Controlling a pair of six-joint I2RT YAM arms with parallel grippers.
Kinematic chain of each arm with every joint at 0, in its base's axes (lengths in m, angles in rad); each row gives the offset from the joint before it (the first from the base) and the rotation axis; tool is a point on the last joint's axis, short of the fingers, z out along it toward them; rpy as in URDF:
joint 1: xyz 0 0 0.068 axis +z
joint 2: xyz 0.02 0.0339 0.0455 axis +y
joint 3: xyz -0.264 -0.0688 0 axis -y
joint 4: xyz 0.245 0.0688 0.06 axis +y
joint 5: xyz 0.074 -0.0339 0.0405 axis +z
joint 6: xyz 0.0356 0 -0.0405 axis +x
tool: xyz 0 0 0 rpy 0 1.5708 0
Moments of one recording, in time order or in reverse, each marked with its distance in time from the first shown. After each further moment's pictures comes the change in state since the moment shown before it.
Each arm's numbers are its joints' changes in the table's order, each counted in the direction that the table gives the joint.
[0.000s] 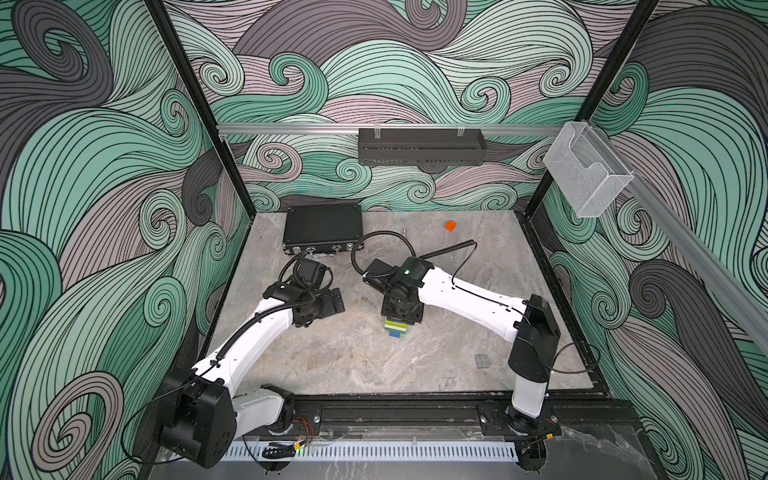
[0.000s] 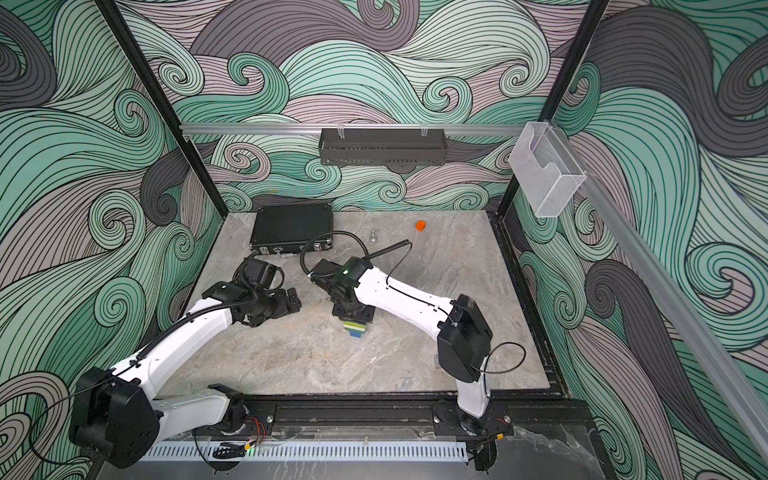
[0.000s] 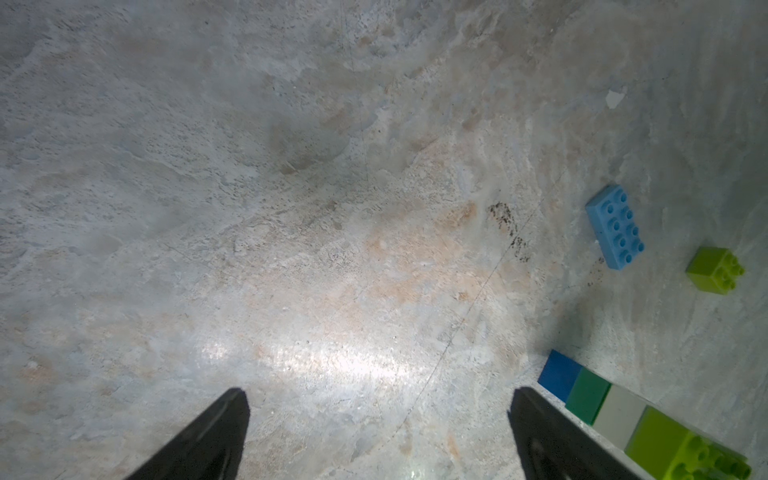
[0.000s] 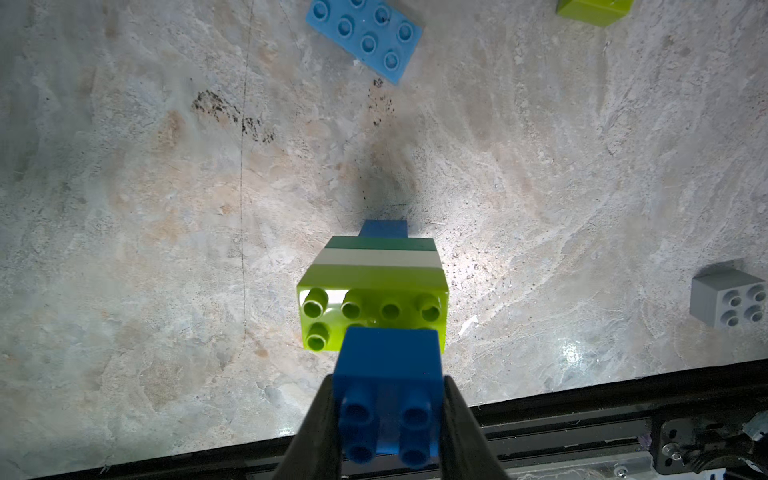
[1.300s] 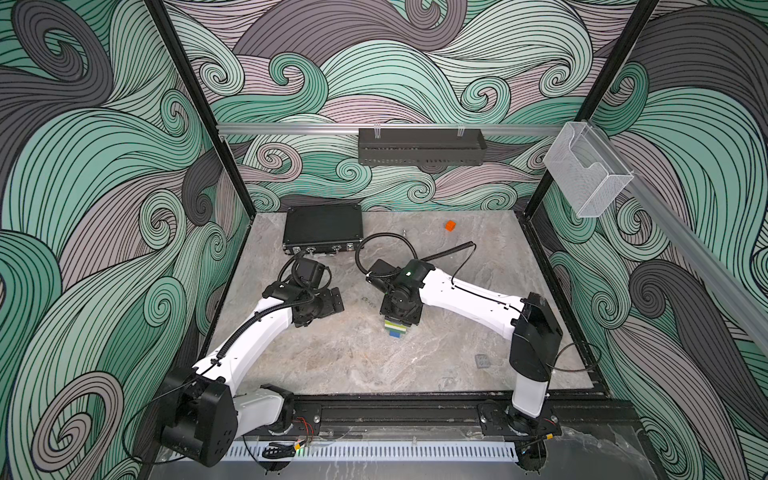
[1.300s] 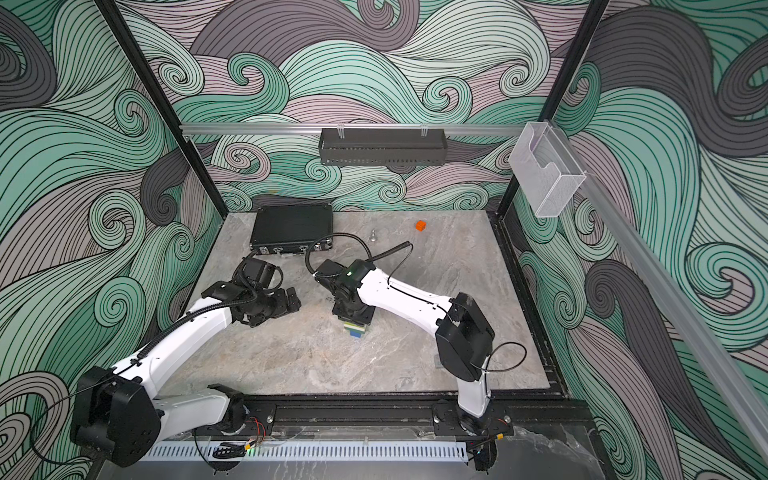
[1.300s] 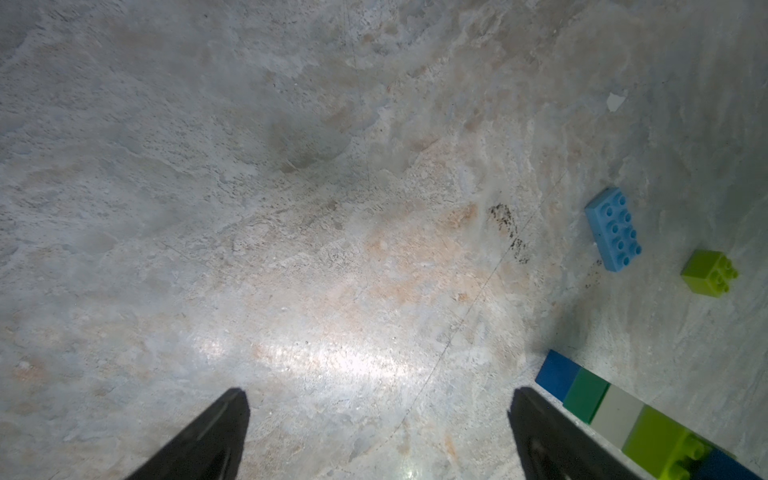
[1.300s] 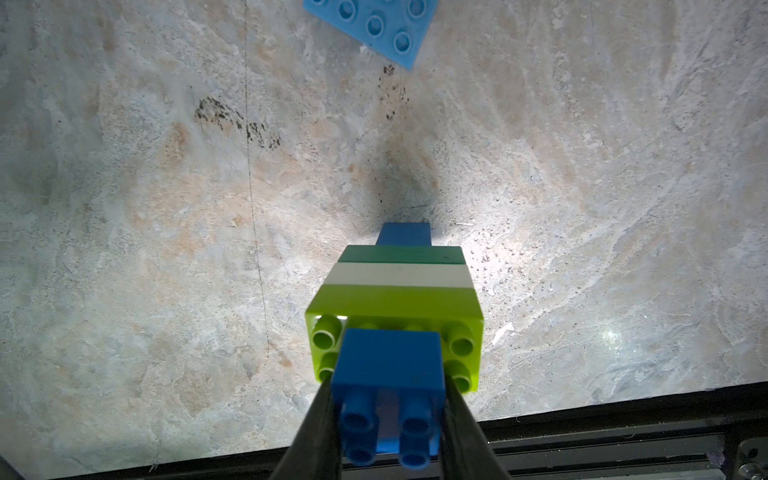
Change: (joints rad) left arm 0.017 0.006 -0.001 -0.002 -0.019 0.000; right arm -0.031 -0.004 -0.087 -0.120 0.082 0.039
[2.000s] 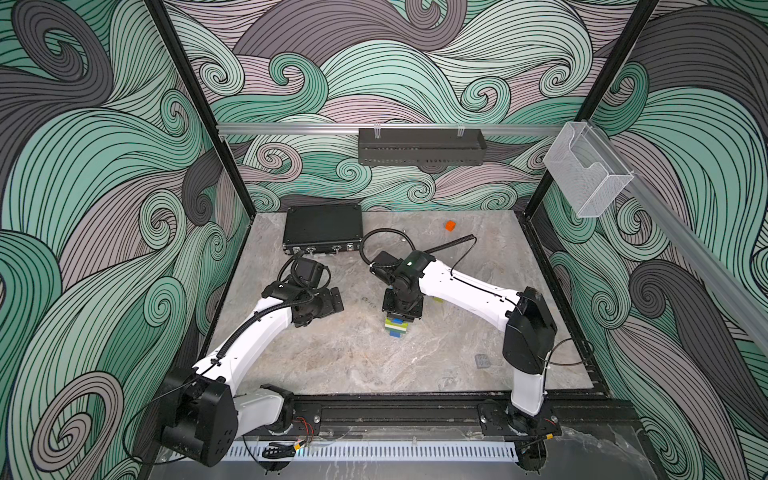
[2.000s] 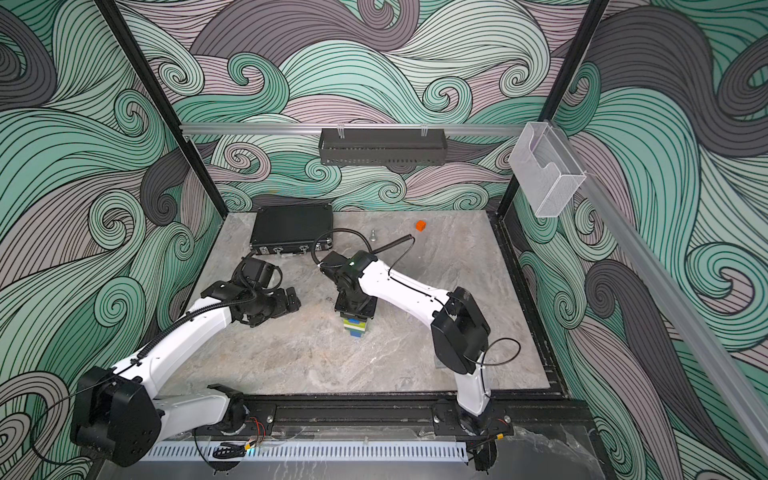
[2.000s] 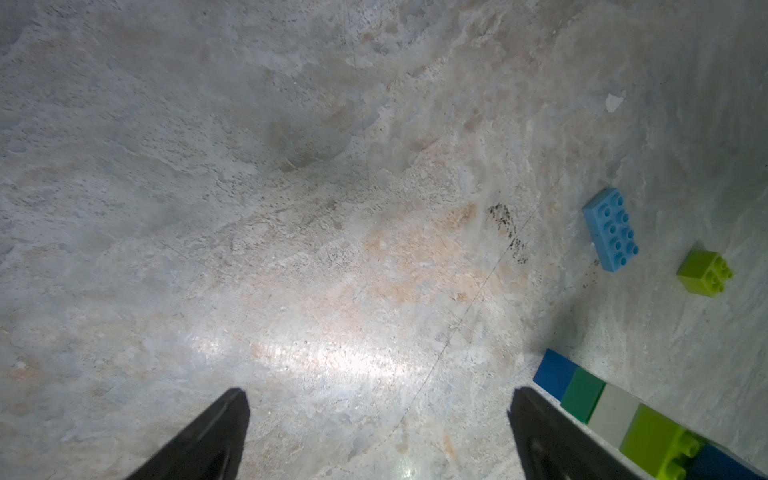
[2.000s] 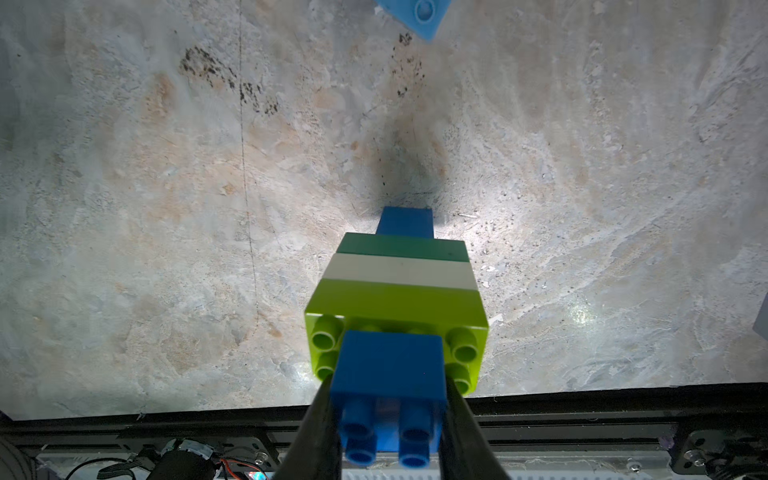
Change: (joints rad) left arm 0.008 0.000 0.000 0.000 -0.011 0.002; right arm -0.051 0.053 0.067 0.072 0.095 -0.148
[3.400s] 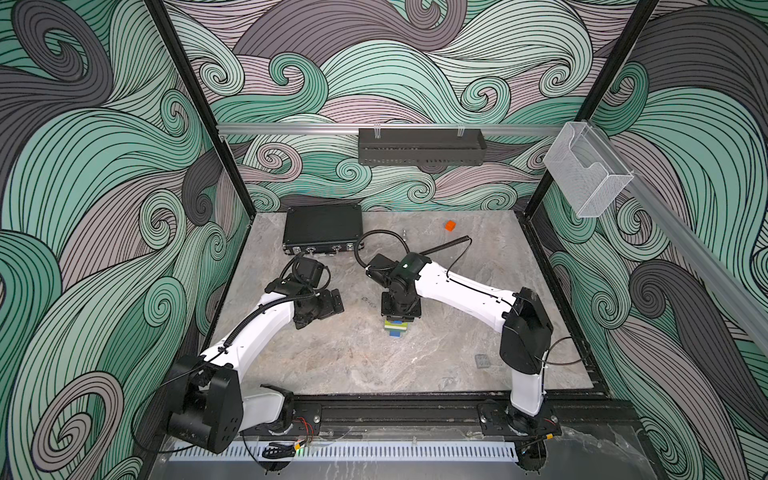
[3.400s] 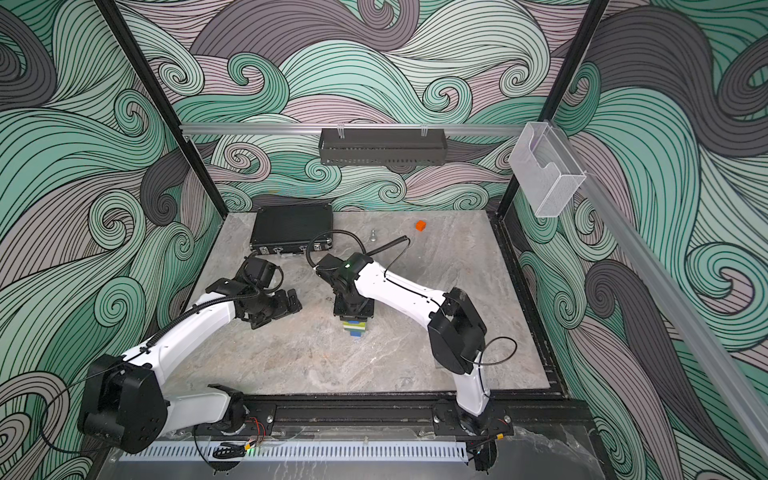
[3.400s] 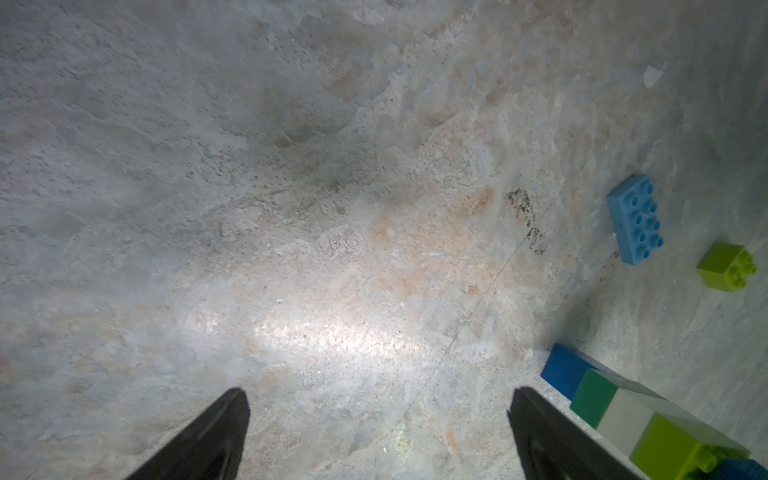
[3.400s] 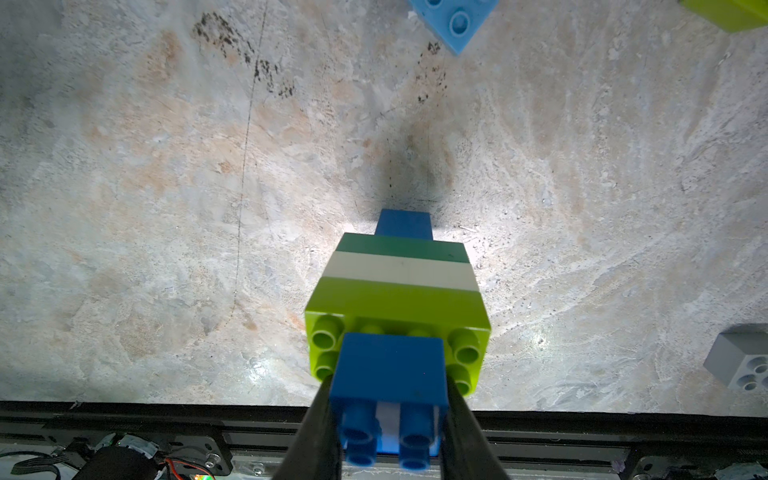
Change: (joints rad) left arm 0.024 0.058 0.001 0.008 -0.048 0.006; right arm 0.025 0.025 0.017 0.013 -0.031 -0.130
